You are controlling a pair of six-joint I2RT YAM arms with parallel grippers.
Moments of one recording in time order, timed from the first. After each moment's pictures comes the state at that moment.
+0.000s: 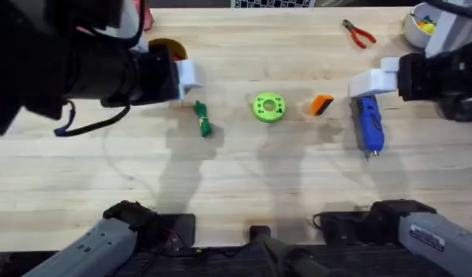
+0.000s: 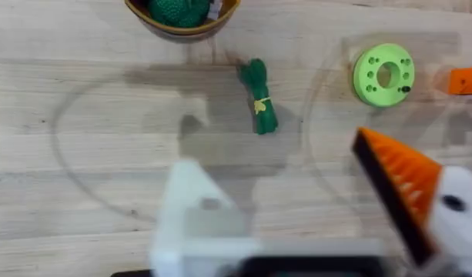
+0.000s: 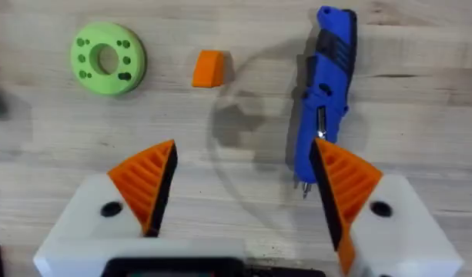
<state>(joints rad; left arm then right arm) -0.36 1.04 1.18 -1.14 -0.05 -0.44 0.00 1.11 1.18 -1.22 -0.05 0.02</state>
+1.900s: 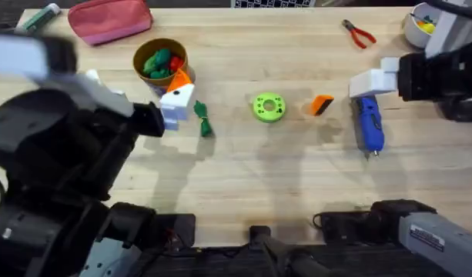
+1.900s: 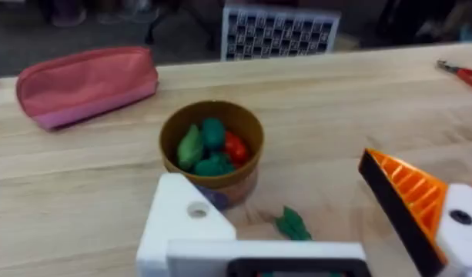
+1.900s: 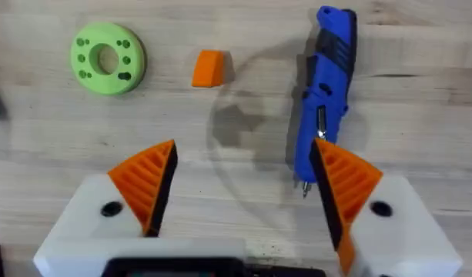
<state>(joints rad) -0.22 0.39 0.45 -0.33 -0.06 -0.04 0.00 1.11 1.18 -1.22 -0.05 0.02</state>
